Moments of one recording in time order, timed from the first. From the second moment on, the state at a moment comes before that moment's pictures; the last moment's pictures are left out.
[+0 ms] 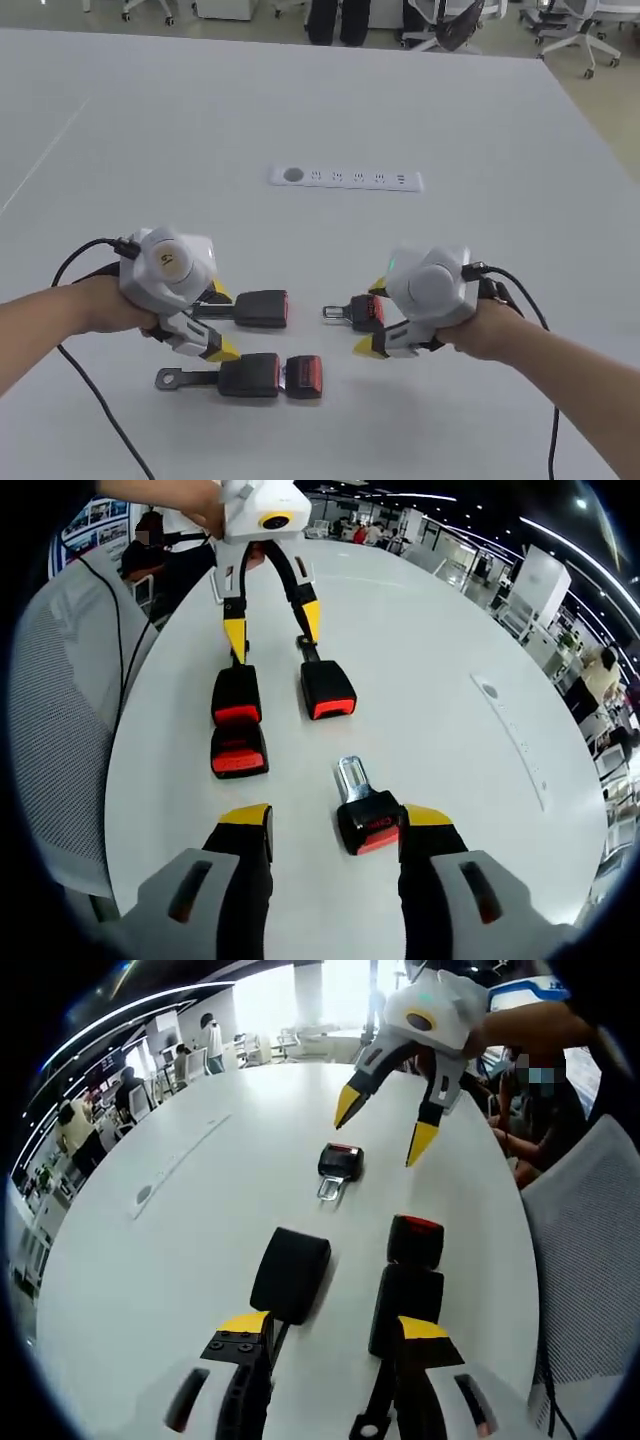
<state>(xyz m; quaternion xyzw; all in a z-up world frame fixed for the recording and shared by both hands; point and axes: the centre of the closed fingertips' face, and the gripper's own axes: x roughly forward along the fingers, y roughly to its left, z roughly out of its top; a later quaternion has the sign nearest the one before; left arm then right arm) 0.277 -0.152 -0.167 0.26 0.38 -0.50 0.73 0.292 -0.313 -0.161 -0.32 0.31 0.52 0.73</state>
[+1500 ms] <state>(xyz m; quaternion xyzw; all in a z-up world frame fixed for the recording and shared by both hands) 0.313 -0.160 -0.199 0.38 0.42 -0.56 0.61 0.322 -0.326 -0.208 -0.39 0.34 0.59 0.62</state>
